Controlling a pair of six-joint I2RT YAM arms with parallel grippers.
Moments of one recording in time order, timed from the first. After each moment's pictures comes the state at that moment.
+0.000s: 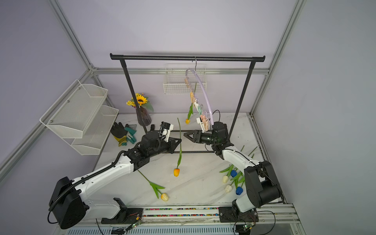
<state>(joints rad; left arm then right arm) -0.68 1.32 0.98 0.00 0.17 -0.43 0.33 1.51 0.91 0.42 -0.90 0.79</state>
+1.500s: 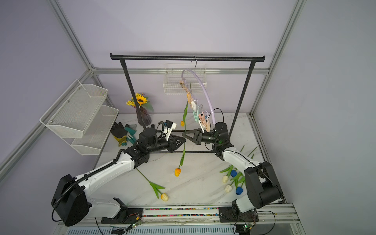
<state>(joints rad) -0.62 1.36 0.99 0.11 0.46 -0.36 0.34 1.50 0.90 0.67 -1.06 0.73</state>
